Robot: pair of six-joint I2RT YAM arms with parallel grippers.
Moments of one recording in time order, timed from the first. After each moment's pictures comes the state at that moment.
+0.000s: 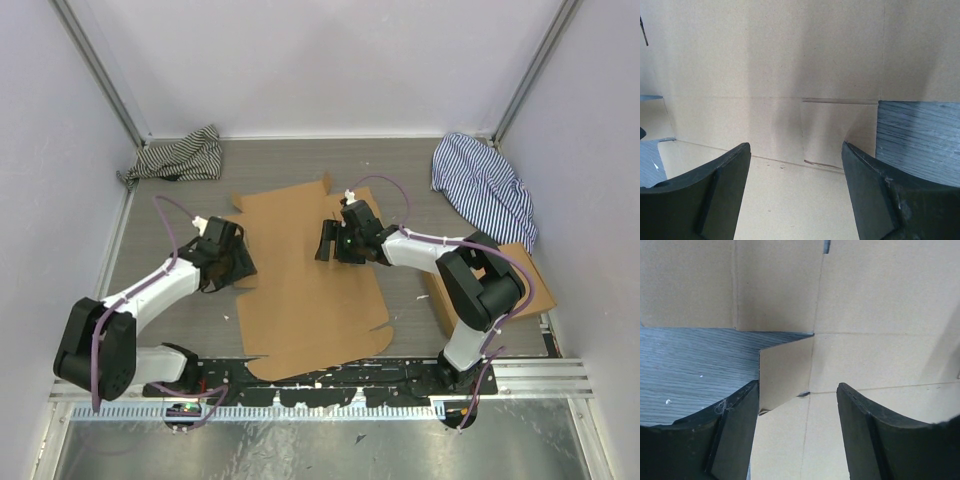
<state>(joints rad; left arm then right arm) -0.40 1.29 0.66 -0.40 -0.09 -0.77 0.62 1.74 0.94 -0.08 -0.14 0.63</state>
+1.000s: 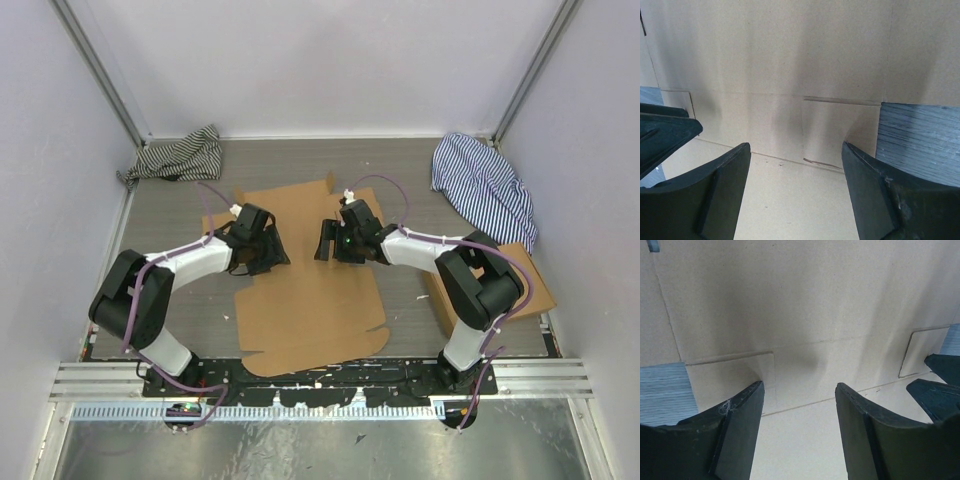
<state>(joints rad) -0.52 1.61 0.85 -0.24 0.03 -0.83 0.62 1.74 0.96 -0.09 -0.13 0.63</state>
